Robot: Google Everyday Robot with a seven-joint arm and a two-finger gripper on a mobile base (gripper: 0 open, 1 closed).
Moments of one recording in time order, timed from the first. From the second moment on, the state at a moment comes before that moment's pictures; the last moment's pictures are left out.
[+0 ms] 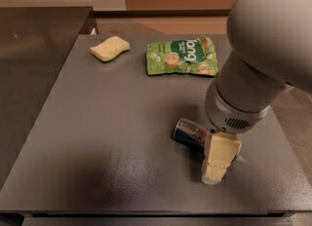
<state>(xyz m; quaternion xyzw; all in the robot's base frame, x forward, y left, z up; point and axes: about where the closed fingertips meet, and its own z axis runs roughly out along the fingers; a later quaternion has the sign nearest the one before) 0.387 -0.115 0.870 -0.64 0.76 -0.02 0.11</state>
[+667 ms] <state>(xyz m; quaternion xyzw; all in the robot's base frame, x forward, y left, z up) 0.393 -0.108 0.843 -0.63 0.77 -0.03 0.09</state>
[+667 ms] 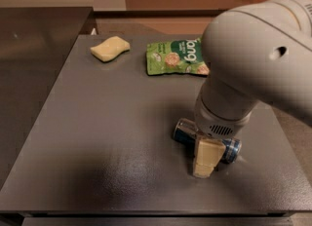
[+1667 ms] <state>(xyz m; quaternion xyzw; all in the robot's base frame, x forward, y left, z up) 0.395 -0.102 0.865 -0.63 0.76 -0.05 0.10</state>
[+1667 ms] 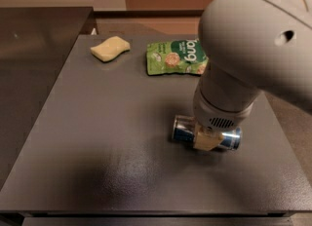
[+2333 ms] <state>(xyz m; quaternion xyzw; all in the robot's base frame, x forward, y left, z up) 0.391 -0.072 0.934 -0.68 0.72 -0.07 0.12</state>
